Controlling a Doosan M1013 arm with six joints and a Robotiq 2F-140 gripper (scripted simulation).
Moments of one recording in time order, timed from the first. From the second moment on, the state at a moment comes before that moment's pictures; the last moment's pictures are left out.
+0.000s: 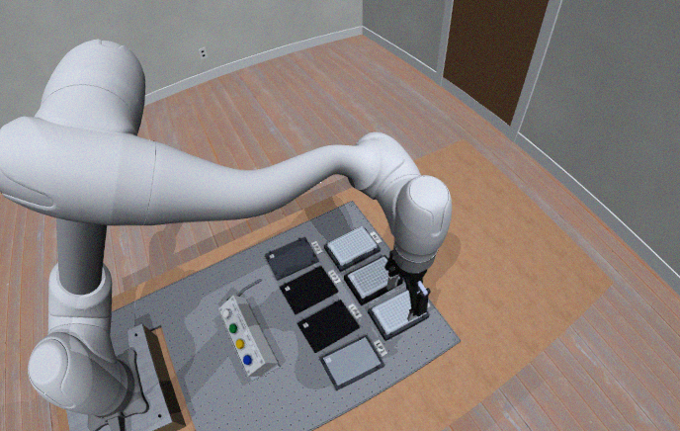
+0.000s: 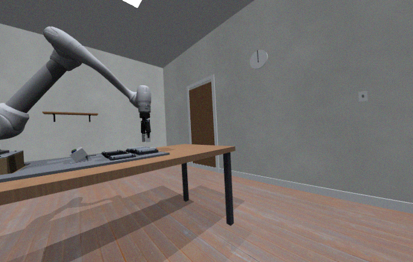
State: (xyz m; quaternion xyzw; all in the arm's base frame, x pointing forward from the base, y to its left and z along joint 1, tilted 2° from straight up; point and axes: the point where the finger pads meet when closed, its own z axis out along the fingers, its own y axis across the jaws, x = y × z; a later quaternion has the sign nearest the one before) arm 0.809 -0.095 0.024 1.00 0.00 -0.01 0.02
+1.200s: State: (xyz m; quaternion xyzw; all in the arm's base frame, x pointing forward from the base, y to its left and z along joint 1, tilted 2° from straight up) arm 0.809 -0.096 0.008 1.00 0.00 -0.01 0.02
